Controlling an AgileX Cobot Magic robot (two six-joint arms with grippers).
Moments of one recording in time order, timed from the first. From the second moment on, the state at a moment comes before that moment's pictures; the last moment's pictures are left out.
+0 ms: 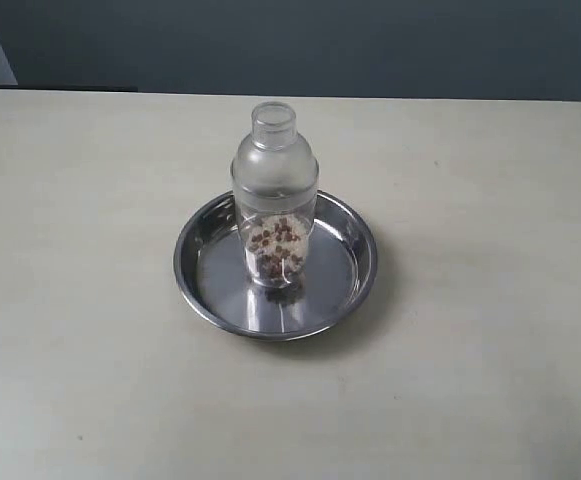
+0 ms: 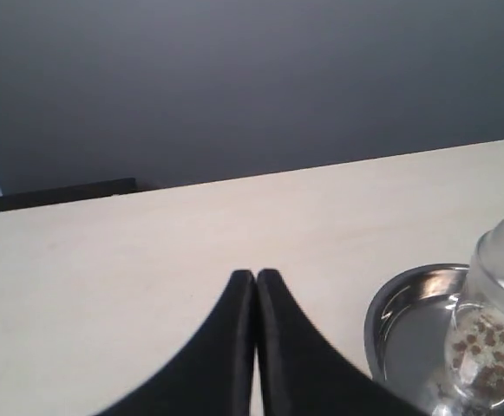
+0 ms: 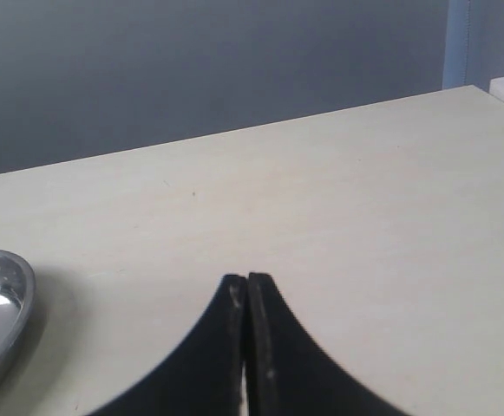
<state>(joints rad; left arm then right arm) 0.18 0.67 -0.61 -0.72 0.40 0.73 -0.10 0.01 0.00 0.22 0.31 -0.02</state>
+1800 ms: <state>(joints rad) 0.18 0.03 0.00 -0.15 0.25 0.01 -0.10 0.01 0.00 0.22 0.31 -0.02</state>
